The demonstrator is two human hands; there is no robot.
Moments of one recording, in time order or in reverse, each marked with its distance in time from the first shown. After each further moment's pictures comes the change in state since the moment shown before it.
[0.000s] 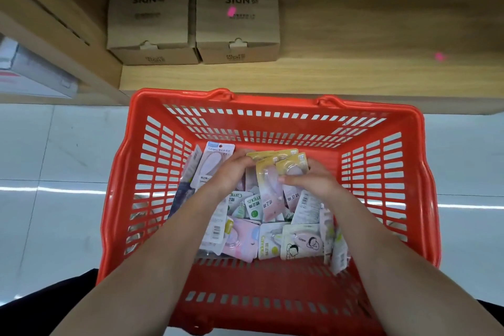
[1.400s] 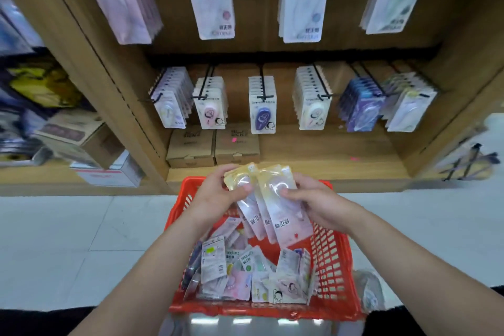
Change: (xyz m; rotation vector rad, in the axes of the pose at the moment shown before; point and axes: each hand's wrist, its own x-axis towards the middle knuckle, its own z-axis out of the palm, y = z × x) left_hand -0.262 0.141 -0.013 0.080 0.181 0.555; right_hand -0.262 -0.133 -0.047 0.316 -0.212 -0.514
